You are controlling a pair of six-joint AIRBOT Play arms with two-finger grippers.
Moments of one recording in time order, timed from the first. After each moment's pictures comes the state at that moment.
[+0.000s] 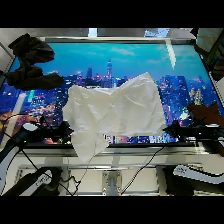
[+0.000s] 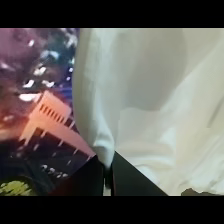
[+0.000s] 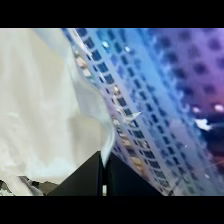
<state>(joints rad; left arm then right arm) 0.23 -1.09 0.34 0.80 -0.85 -1.41 -0.71 -1.34 0.50 -0.79 1.12 1.03</state>
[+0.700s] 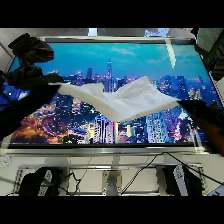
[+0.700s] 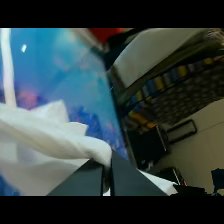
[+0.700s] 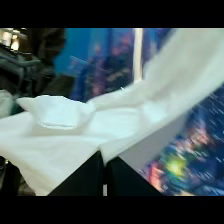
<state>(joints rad) 0.22 -0.52 0.71 0.15 -0.92 -1.10 -0.76 -0.71 0.70 -0.26 1.48 0.96</state>
